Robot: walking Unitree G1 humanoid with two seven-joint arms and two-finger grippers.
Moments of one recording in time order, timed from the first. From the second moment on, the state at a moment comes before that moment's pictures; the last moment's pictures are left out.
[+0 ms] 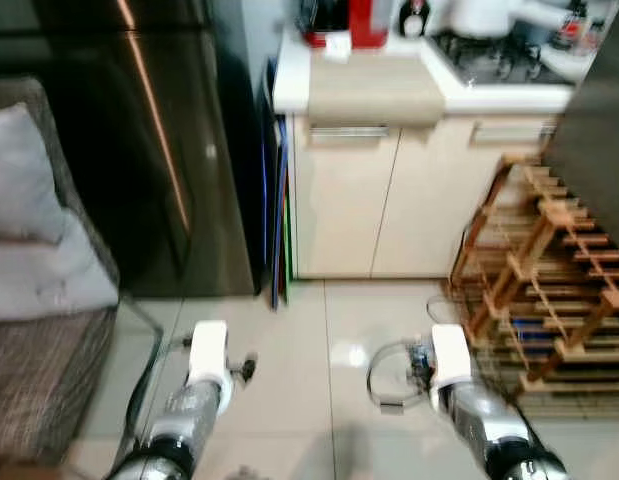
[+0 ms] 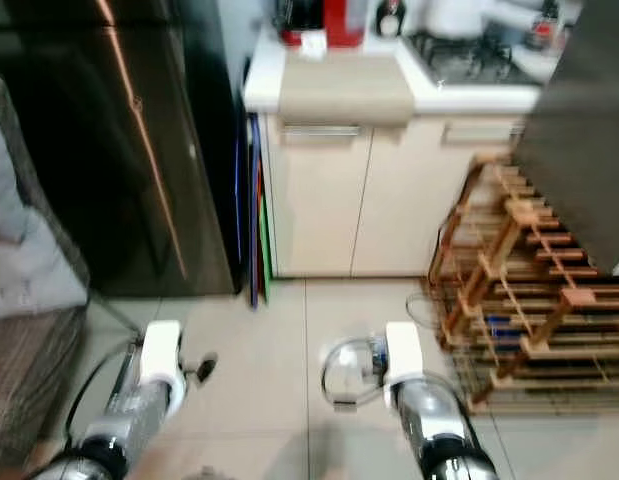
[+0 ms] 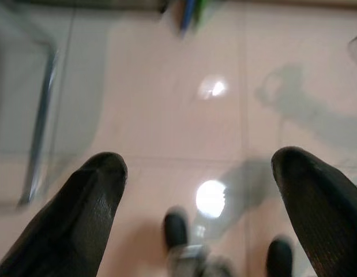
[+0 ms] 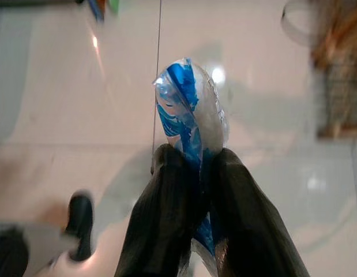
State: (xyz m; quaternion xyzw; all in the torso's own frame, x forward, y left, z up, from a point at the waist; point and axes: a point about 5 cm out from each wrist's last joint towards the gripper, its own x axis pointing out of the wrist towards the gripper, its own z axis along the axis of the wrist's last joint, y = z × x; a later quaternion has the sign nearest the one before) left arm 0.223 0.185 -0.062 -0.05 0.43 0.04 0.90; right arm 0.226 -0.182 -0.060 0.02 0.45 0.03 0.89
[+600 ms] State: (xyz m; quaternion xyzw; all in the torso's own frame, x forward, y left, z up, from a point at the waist) left arm 0.228 0.171 -0.063 -0.05 0.44 0.02 0.90; right arm 0.205 -0.208 -0.071 -0.02 0.47 -0.02 0.88
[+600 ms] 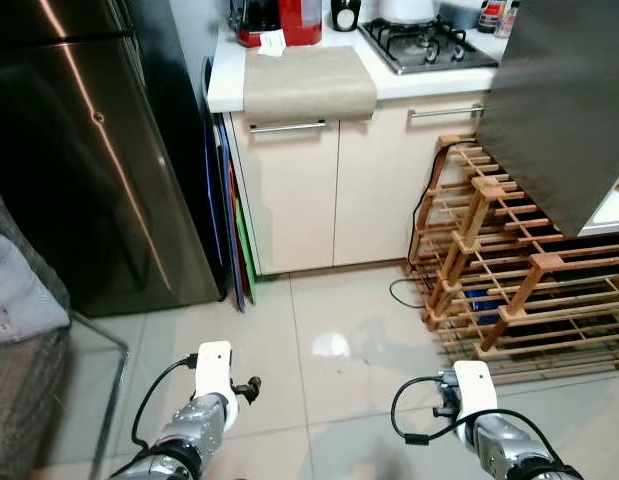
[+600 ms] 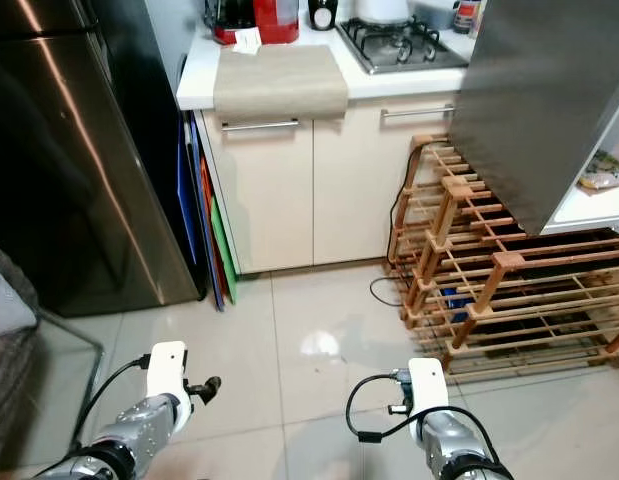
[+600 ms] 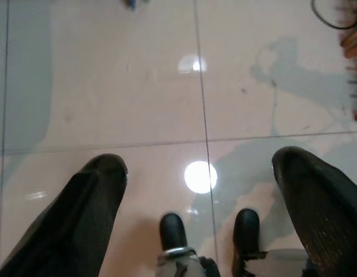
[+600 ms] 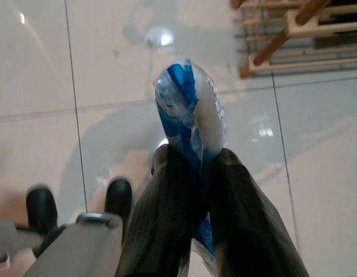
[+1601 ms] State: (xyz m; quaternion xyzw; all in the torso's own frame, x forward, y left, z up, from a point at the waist) left arm 0.225 0.170 -0.065 -0.09 0.44 0.04 0.89; right arm 0.212 -0.141 -0.074 -0.01 0.48 0.00 0.88
